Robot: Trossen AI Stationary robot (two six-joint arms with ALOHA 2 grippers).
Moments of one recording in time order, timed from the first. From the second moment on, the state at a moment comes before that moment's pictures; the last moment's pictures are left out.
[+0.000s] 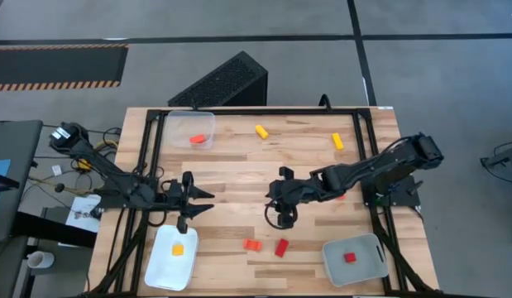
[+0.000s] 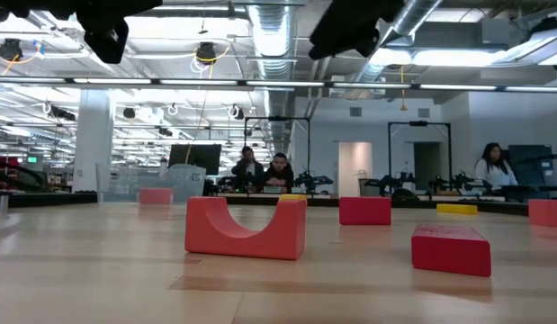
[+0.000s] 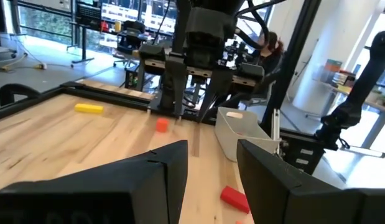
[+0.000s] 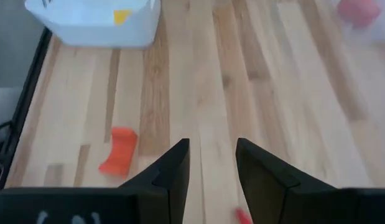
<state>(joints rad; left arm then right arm) -0.61 0.93 0.32 0.61 -0.63 -0.24 0.27 1.56 1.21 -0.39 0.21 0.28</state>
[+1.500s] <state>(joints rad) -0.61 1.08 0.32 0.67 -0.64 -0.38 0.46 1.82 1.21 -0.30 0.18 0.52</state>
